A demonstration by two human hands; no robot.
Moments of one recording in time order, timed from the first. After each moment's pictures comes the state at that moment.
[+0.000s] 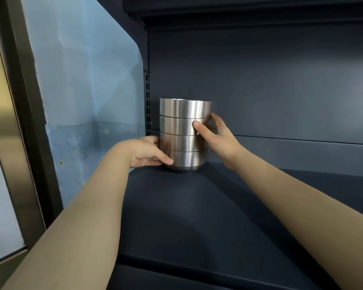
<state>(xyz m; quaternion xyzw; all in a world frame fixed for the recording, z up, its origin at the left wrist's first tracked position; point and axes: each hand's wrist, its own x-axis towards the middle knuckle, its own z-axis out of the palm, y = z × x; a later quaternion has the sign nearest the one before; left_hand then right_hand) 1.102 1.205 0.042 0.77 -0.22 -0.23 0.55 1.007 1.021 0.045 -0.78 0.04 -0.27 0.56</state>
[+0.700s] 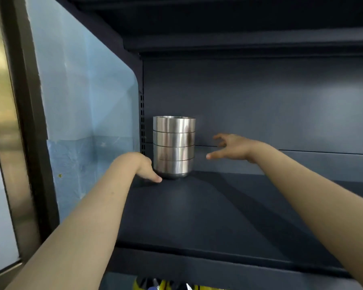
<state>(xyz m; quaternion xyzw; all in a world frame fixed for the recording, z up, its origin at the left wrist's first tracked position) 1.036 1.212 0.072 0.97 -0.22 -0.10 0.01 0.933 0.977 0.092 -0.95 0.11 -0.11 0.27</state>
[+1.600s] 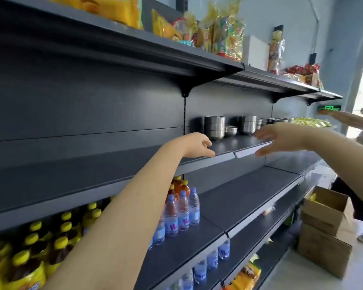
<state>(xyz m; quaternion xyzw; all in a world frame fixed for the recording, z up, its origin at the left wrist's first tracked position) 0.426 0.804 0.090 0.63 -0.75 -0.10 0.17 0.185 0.765 0.118 -0.83 0.54 -0.11 0.03</state>
